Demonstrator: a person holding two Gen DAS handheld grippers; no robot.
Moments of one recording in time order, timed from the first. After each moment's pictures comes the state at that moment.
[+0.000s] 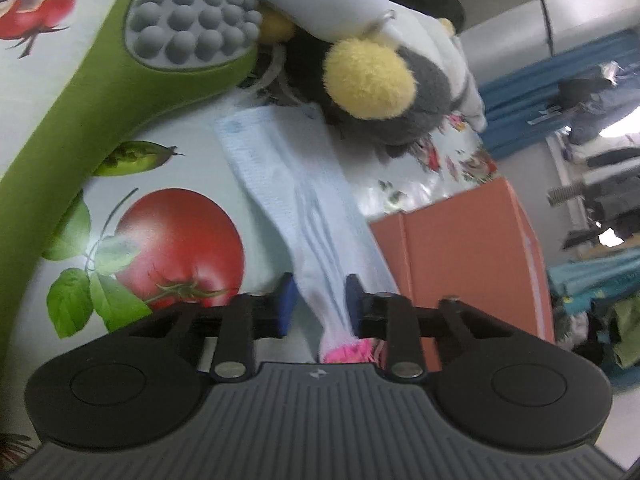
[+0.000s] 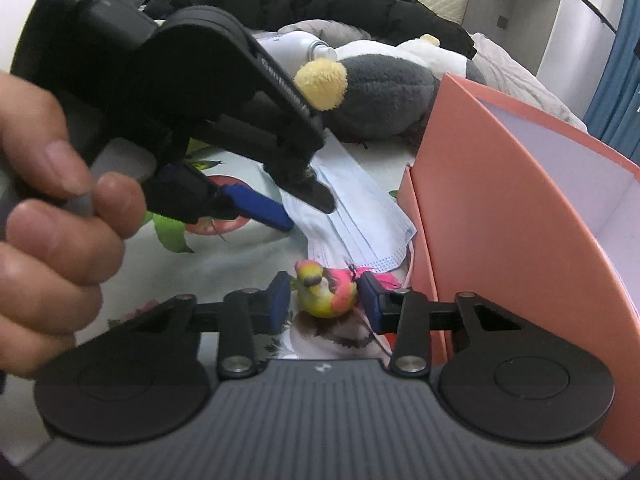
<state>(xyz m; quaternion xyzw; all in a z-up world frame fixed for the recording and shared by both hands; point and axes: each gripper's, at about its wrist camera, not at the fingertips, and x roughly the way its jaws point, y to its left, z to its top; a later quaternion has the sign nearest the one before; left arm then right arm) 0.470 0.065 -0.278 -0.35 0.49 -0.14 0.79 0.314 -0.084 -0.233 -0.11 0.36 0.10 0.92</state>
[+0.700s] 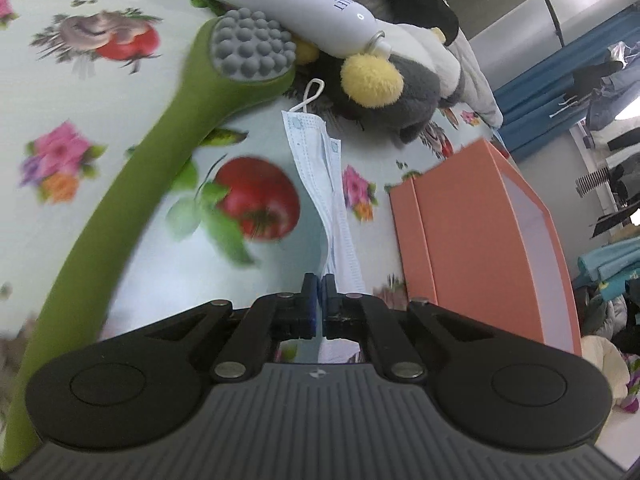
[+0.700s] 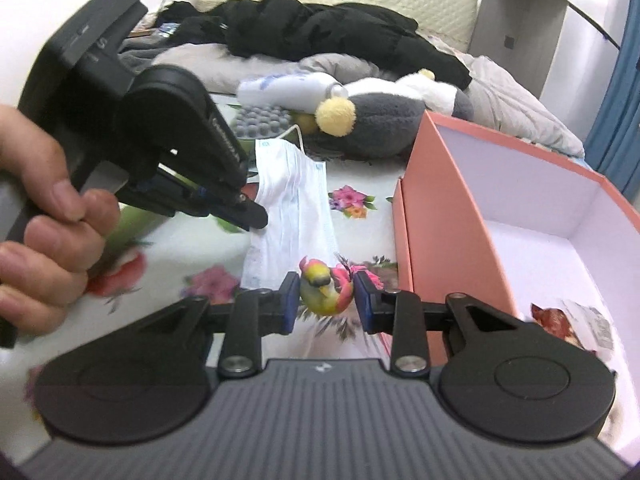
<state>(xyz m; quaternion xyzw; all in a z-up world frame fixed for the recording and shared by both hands) 0.376 0.088 -0.235 -0.29 0.48 -0.10 0.82 0.248 -0.102 -0.188 -0.11 0.34 0.12 0.93</state>
